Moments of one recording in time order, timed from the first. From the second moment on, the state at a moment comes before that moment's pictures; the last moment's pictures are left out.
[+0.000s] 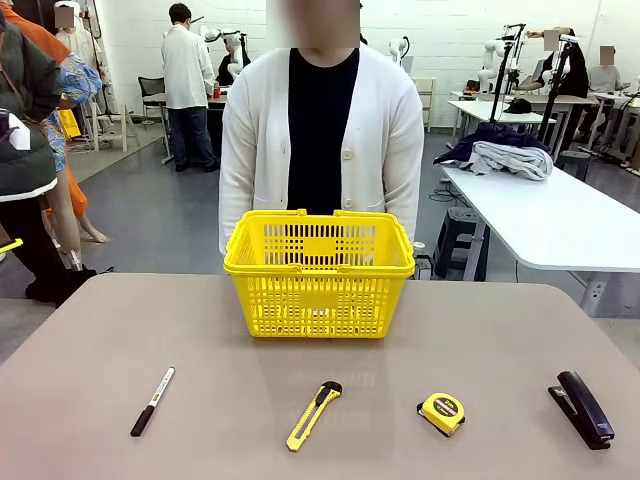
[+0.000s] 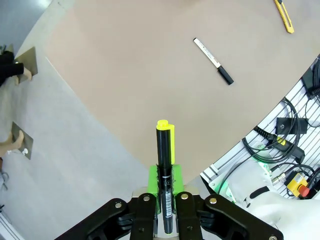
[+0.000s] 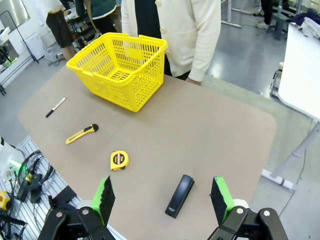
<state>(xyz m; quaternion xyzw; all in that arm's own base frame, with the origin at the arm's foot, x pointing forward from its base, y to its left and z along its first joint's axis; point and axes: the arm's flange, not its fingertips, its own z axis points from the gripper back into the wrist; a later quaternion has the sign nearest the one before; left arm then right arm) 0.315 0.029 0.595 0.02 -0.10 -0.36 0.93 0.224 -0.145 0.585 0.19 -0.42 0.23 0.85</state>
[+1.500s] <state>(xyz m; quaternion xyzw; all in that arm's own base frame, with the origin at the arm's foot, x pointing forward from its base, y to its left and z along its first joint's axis) 0.552 -0.294 0.617 0.06 -0.07 -0.72 0.69 0.224 -0.145 0.586 0.19 -0.42 0.23 0.85</state>
